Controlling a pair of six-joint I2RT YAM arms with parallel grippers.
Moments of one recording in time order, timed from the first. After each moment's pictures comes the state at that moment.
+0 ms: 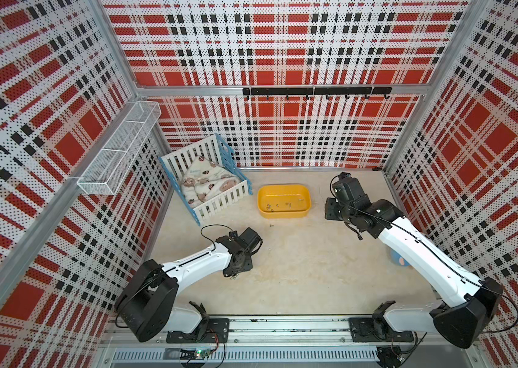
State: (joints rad) left arm -0.66 1.39 0.73 -0.75 -0.20 -0.89; right arm 0.57 1.32 1.35 -0.84 0.29 0.53
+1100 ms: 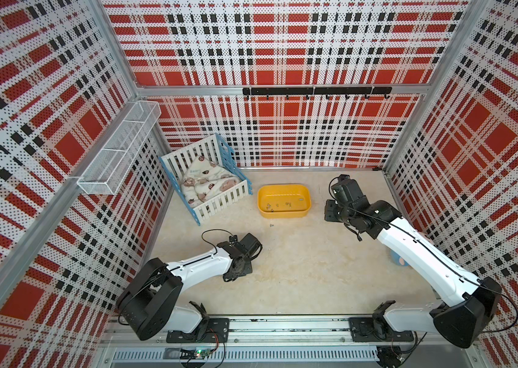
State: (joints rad) left arm -0.68 1.41 0.66 -0.66 -0.20 -0.90; right arm 0.57 1.32 1.33 -0.84 0.29 0.53
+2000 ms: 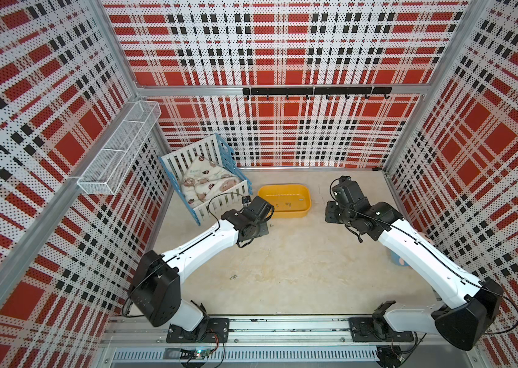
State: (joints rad) left arm -0.63 1.57 1.25 -0.72 -0.25 -0.79; right arm 0.57 1.31 1.31 -0.84 0.29 0.54
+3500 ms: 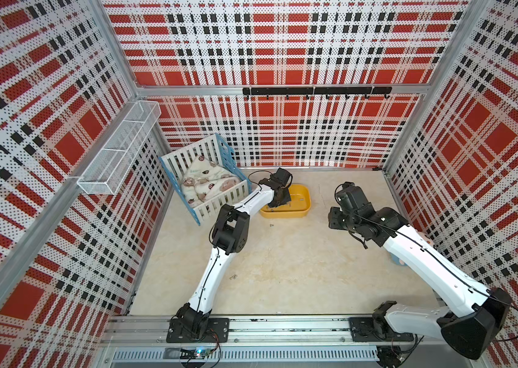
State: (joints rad) left arm -0.52 2.55 2.24 -0.73 -0.03 -0.70; right arm 0.58 1.24 1.25 -0.88 0.25 0.57
